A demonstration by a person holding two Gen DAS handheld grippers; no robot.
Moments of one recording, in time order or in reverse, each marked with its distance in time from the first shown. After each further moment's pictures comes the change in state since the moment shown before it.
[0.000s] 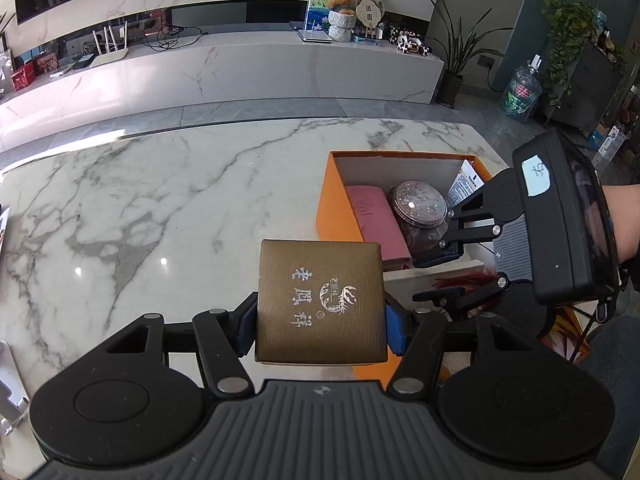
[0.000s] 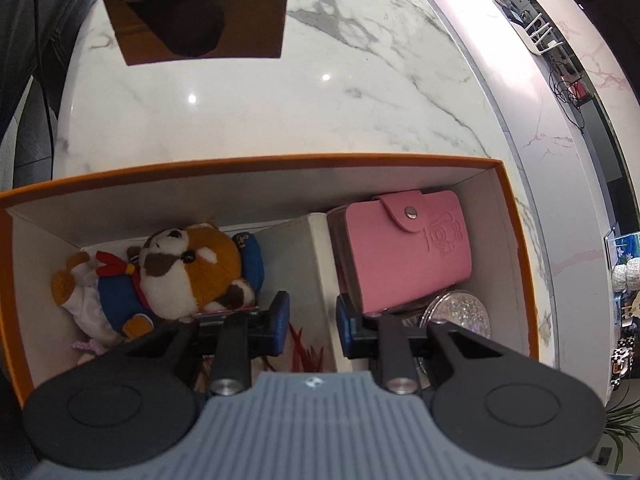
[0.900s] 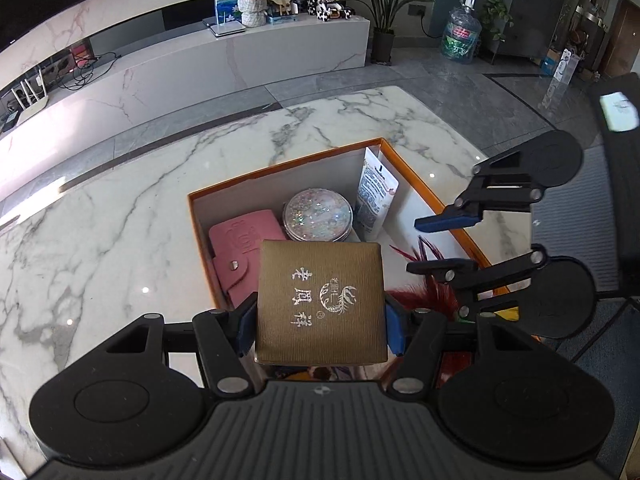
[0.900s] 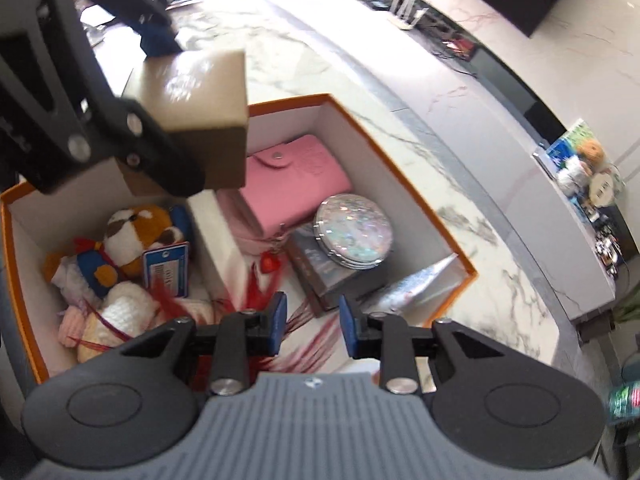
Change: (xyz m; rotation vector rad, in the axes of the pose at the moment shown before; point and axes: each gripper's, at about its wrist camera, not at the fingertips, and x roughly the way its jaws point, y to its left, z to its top) left arm 0.061 -0.104 0.046 0.238 0.093 -0.068; right arm -0.062 -0.017 -0.103 0.420 -0.167 -0.165
